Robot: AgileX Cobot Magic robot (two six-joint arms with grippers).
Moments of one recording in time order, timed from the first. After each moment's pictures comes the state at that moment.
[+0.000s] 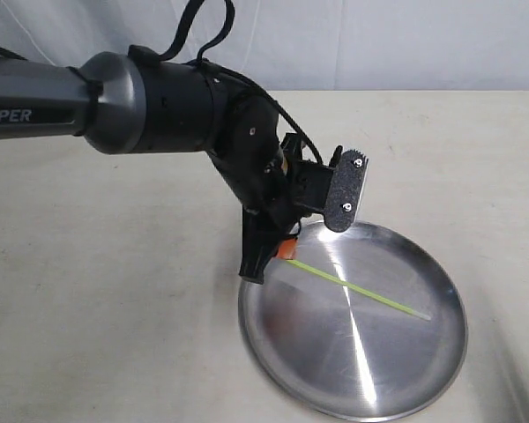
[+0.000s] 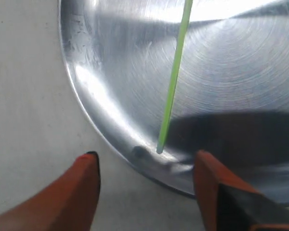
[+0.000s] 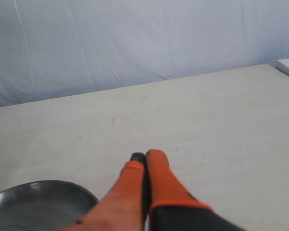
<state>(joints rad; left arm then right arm) -0.72 1.96 -1.39 -0.05 0.68 1.10 -0.02 0.01 -0.01 0.01 0.27 0.09</state>
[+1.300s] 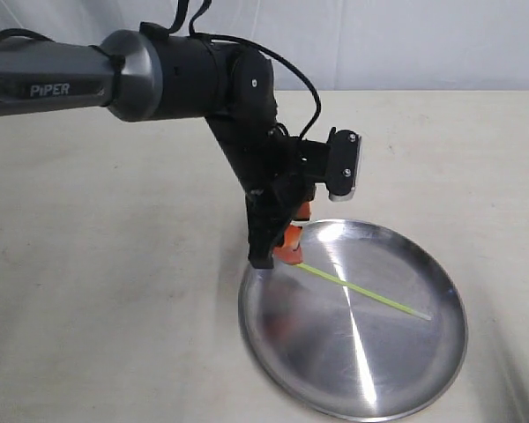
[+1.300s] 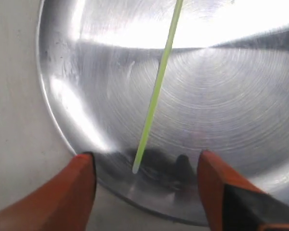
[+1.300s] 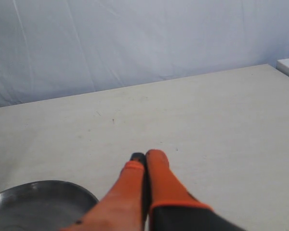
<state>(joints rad) -0.63 2.07 -1.56 -0.32 0.90 1.22 -0.02 0.01 -0.01 0.01 0.27 0.09</state>
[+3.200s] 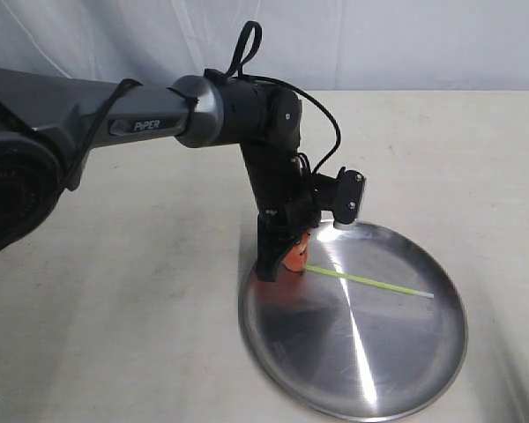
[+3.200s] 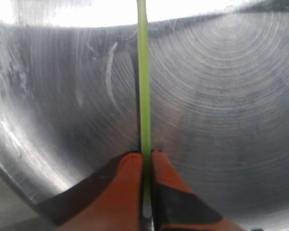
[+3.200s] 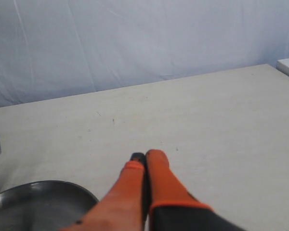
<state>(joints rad) -0.62 2.32 -1.76 -0.28 1.04 1.27 -0.02 0.01 -0.01 0.01 0.27 0.09</state>
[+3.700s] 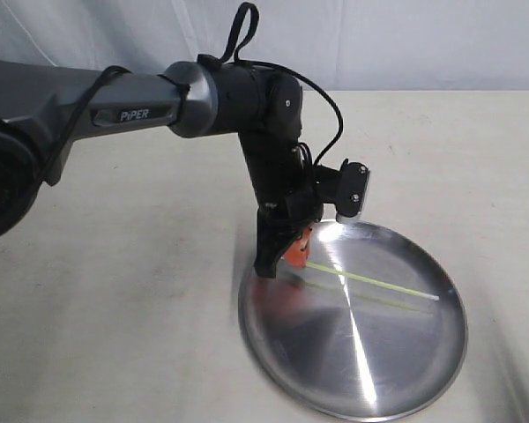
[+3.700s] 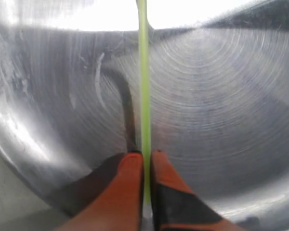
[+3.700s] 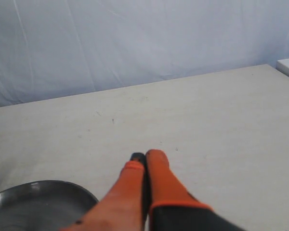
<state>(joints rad) -0.63 2.26 -1.75 -0.29 1.07 1.26 -0.02 0.01 -0.01 0.01 0.27 0.09</state>
